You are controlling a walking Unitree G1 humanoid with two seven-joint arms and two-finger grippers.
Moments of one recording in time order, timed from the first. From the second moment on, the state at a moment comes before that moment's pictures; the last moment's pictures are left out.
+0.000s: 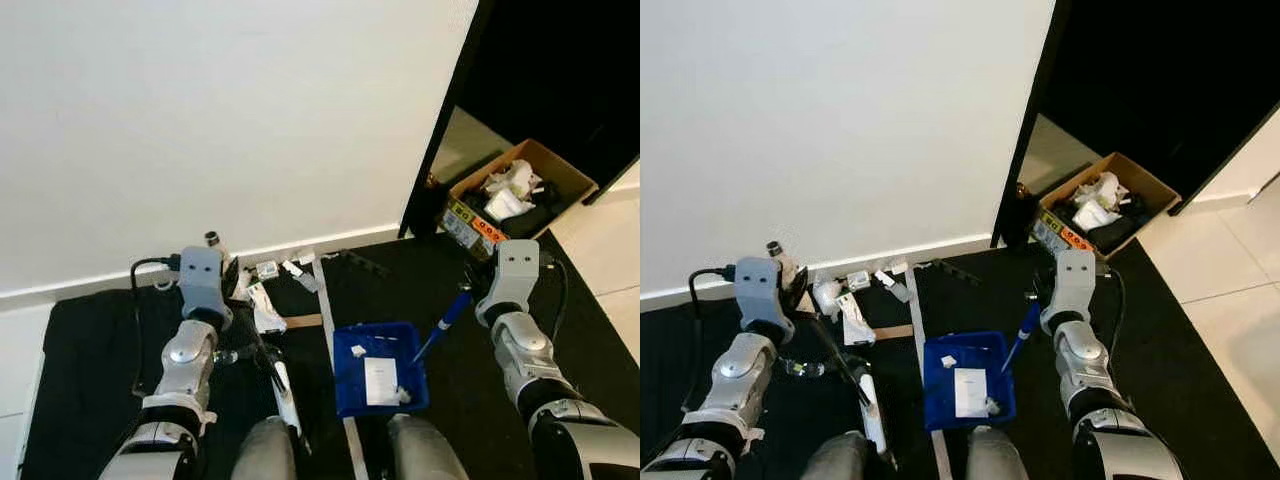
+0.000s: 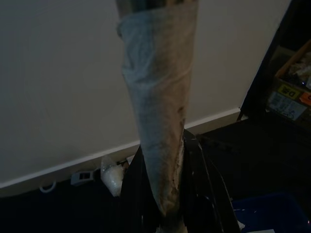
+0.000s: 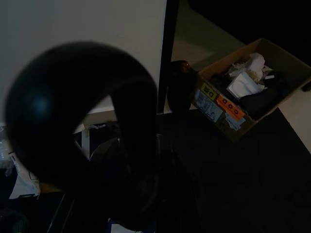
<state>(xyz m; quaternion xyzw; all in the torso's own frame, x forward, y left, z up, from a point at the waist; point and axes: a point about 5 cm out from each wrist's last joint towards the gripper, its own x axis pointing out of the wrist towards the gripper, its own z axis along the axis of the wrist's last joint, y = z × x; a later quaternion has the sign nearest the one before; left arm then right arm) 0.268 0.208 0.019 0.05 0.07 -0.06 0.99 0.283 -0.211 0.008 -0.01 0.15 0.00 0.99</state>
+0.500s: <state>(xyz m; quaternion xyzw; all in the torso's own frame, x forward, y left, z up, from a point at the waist) 0.268 0.207 0.019 0.06 0.07 -0.07 0.99 0.284 -0.209 0.008 -0.01 0.15 0.00 0.99</state>
